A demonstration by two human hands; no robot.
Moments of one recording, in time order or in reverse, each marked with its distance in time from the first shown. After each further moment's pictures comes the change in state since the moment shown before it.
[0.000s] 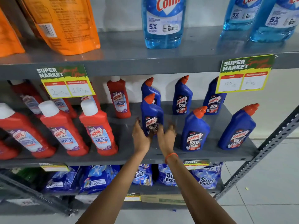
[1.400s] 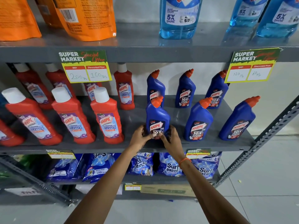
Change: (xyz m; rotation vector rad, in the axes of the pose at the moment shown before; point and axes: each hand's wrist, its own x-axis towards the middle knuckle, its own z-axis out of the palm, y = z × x) left_hand -0.019 -0.030 -0.051 -0.065 -0.405 -0.147; right_hand -0.037 0.046 -0.018 -0.132 -0.233 -0.107
